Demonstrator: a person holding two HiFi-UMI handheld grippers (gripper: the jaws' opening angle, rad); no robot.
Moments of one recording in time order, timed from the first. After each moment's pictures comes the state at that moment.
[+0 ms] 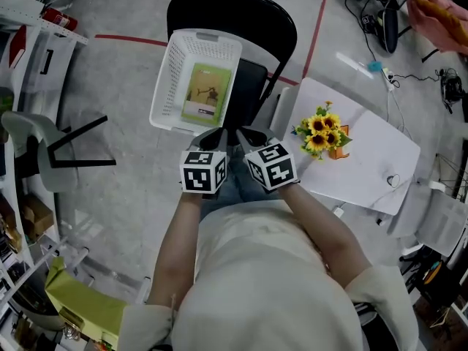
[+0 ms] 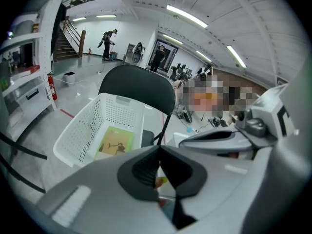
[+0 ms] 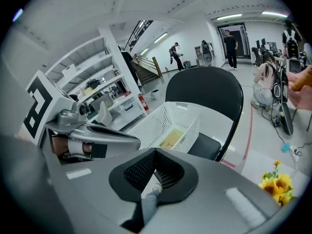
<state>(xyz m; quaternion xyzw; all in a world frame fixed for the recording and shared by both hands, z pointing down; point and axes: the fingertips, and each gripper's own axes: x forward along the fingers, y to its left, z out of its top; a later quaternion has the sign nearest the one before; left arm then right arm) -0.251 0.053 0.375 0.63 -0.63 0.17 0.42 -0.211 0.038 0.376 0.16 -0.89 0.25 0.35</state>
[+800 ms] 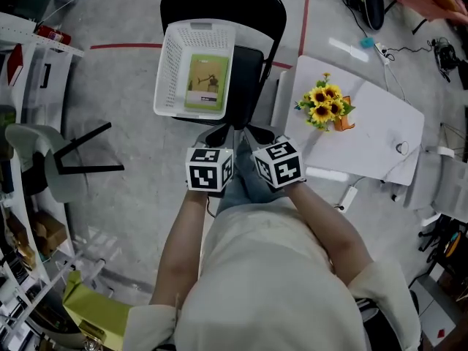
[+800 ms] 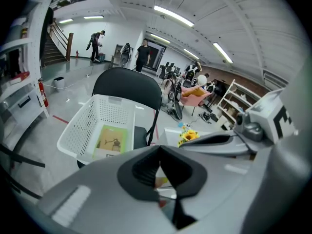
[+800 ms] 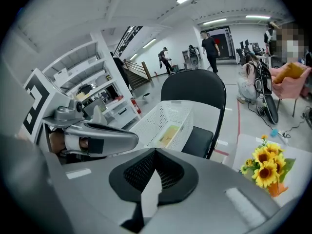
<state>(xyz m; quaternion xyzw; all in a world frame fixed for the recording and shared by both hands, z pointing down) -0.226 0.110 0.354 0.68 -0.59 0.18 0.40 -0.181 0.102 0.363 0.23 -0.87 0.28 0.33</state>
